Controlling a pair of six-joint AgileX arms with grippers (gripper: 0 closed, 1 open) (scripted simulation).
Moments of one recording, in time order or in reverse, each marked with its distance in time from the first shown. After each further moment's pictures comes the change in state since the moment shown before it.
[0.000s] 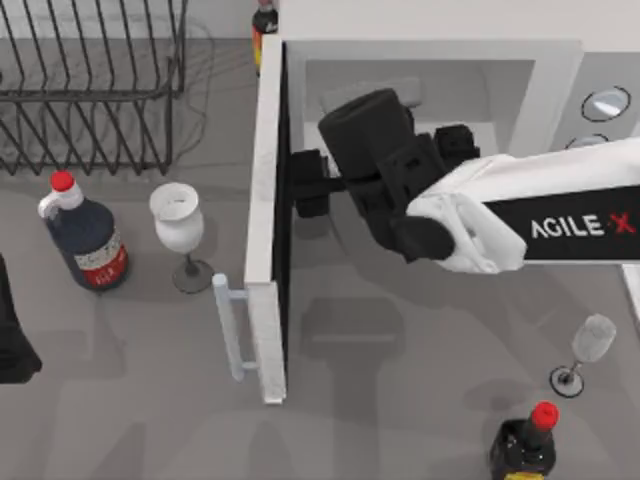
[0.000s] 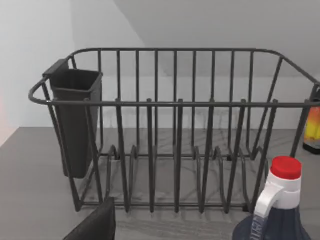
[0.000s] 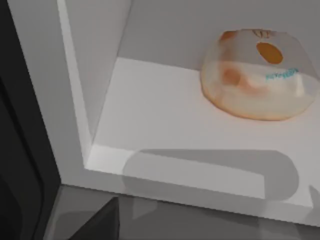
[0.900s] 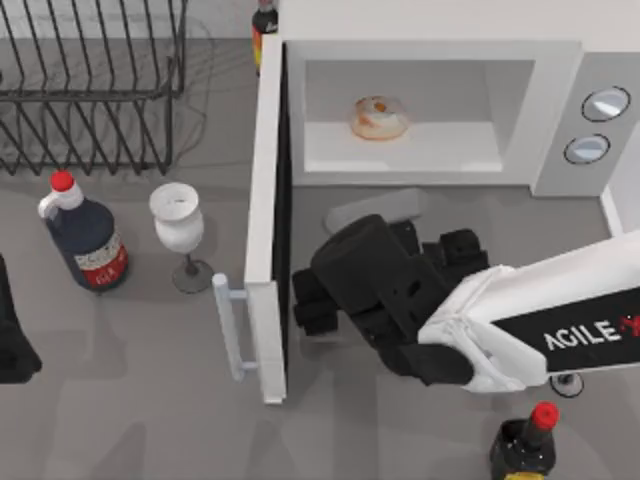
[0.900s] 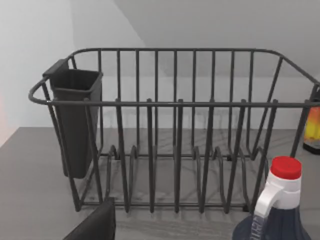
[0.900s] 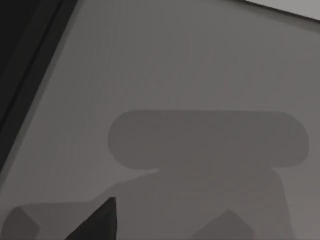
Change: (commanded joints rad) left arm 0.000 0.000 0.000 0.000 0.000 0.000; right arm 0.114 -0.069 -0.322 0.044 0.065 0.089
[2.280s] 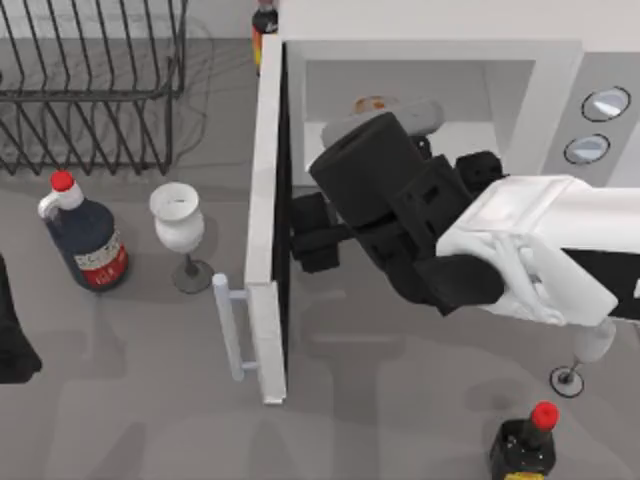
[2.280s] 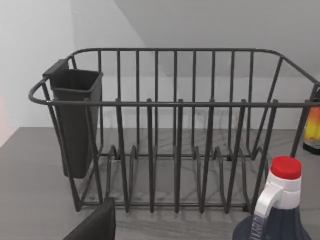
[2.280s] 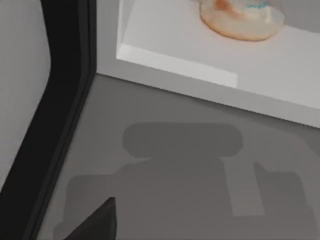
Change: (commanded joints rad) left arm 0.000 0.000 0.000 0.000 0.000 0.000; right arm -0.010 -0.216 0.169 -0.370 -0.003 -0.004
